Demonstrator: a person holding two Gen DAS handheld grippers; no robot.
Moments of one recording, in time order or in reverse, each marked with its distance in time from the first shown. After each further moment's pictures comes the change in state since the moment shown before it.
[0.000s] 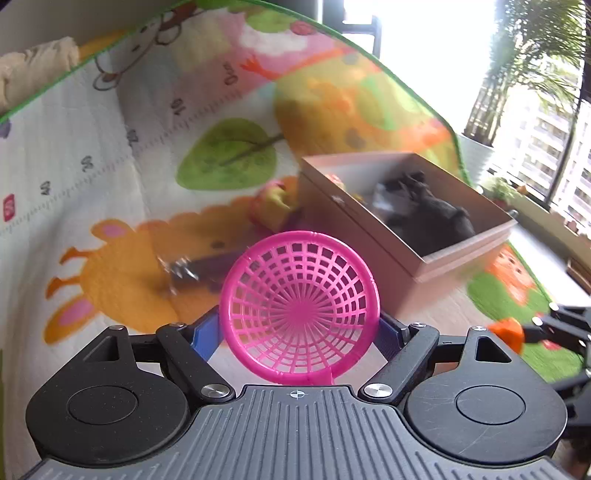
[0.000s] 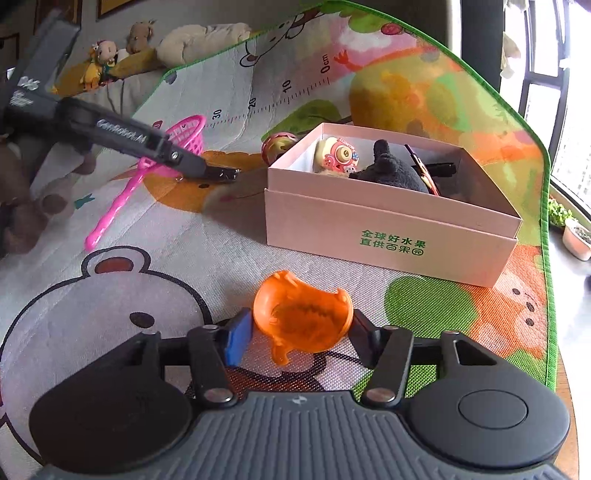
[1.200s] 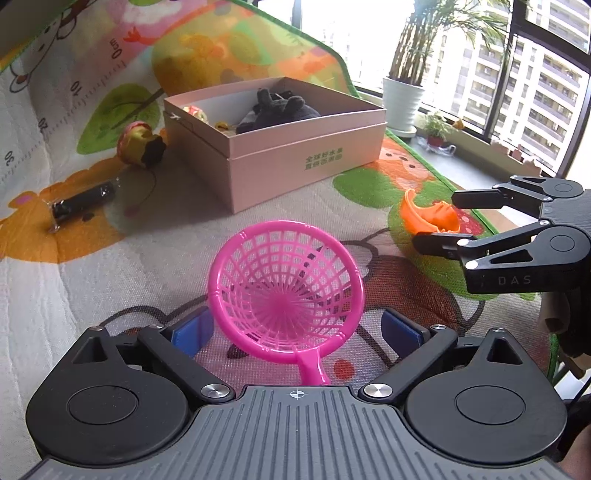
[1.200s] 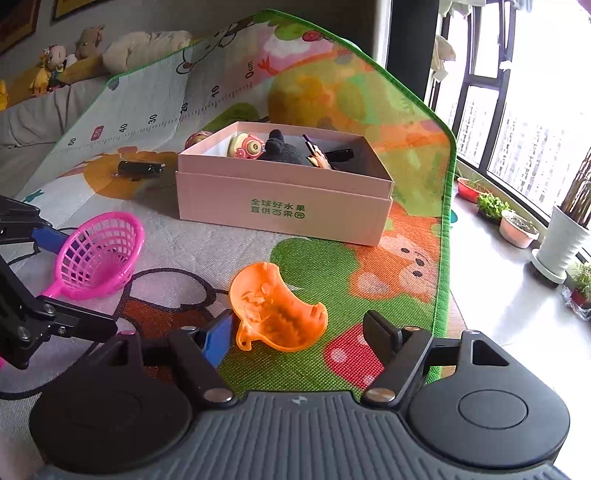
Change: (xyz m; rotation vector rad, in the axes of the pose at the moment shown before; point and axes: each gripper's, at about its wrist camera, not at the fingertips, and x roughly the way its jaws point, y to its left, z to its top) left arm -0.010 -0.088 -0.067 0.169 0.100 -0.116; right arm -0.046 -0.039 -0.038 0.062 -0.014 -0.210
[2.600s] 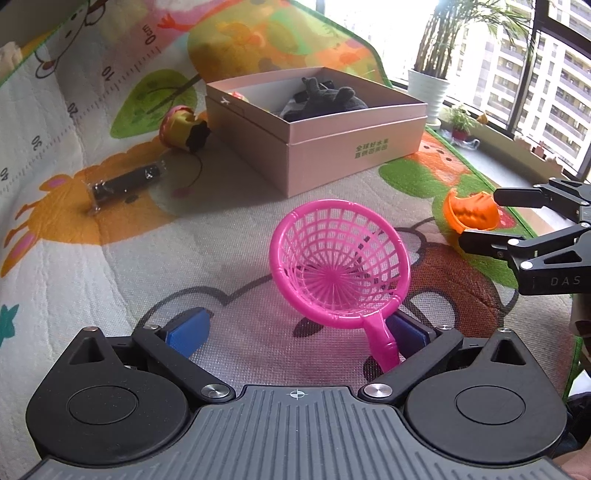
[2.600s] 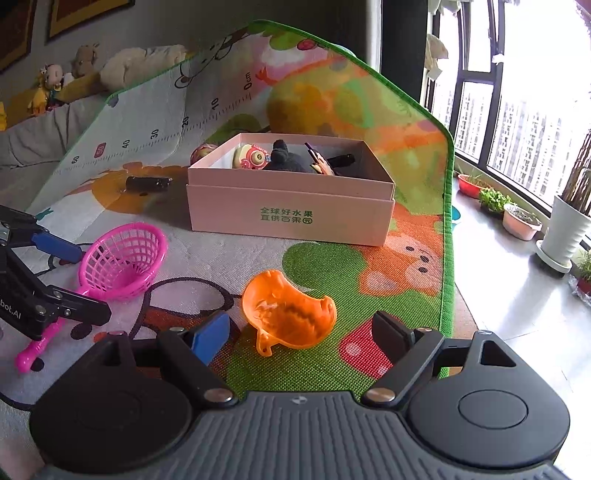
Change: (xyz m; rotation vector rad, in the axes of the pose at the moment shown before) left arm -0.008 0.027 -0.003 -0.026 0.035 0.057; right arm -0.007 0.010 0.001 0.036 -0.023 0.036
